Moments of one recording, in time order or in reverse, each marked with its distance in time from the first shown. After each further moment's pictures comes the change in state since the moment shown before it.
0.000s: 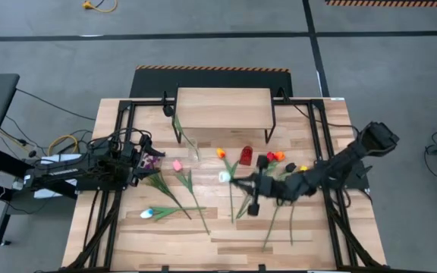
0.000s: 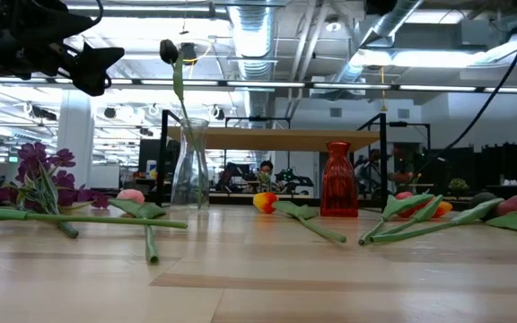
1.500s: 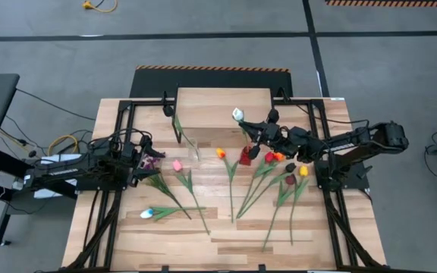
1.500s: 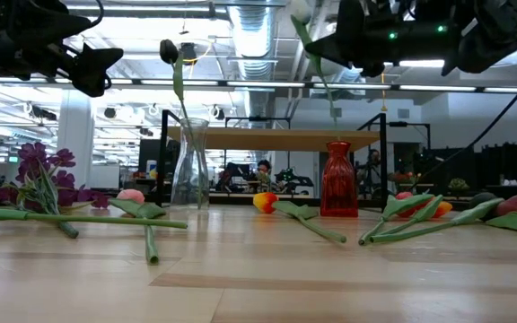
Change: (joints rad) left arm 0.000 0.000 0.000 -0.010 0.016 0.000; right arm -0.559 -0.138 -0.194 0.115 -0.289 0.077
